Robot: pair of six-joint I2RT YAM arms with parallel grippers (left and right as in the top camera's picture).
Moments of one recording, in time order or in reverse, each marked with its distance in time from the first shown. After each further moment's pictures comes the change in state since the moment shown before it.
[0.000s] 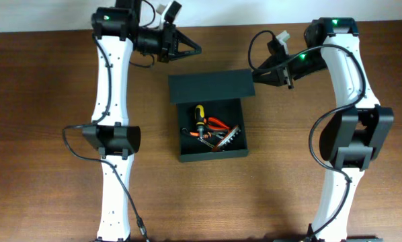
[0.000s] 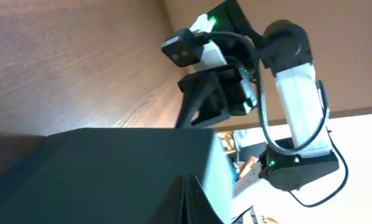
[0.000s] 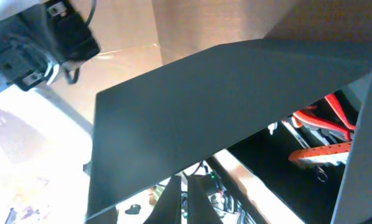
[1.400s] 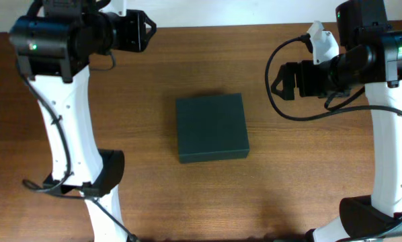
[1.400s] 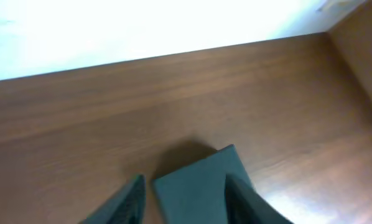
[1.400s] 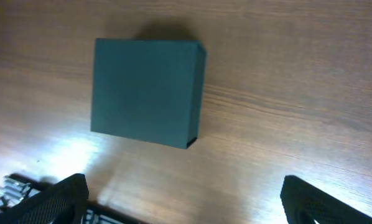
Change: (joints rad) left arm -0.019 -0.524 -0.035 0.000 -0.930 -0.066; right arm 0.135 -0.576 0.000 0.002 0.901 0.168
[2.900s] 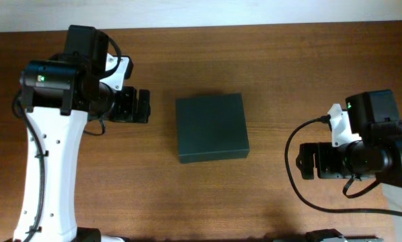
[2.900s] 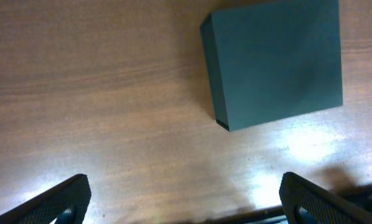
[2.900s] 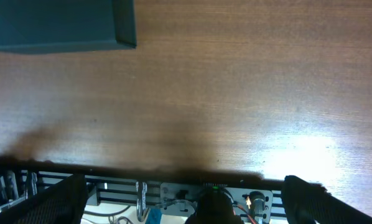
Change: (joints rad) left arm 0.000 -0.557 -1.124 0.061 -0.238 -0.005; right arm 0.000 -0.557 -0.679 0.011 0.204 0.060
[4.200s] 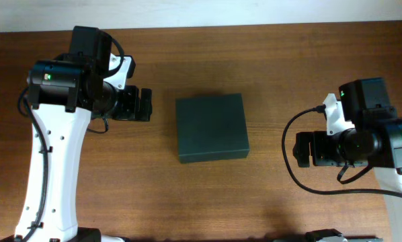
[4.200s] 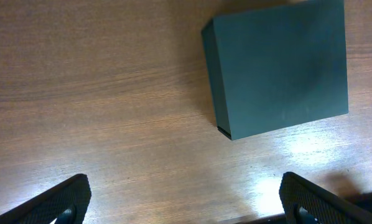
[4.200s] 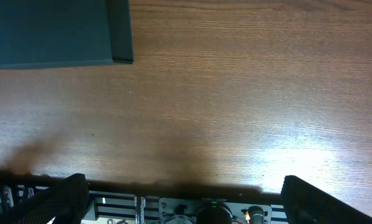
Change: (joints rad) left arm 0.000 0.000 -0.047 0.052 0.000 0.000; right arm 0.000 0.064 0.000 0.060 0.008 0.003
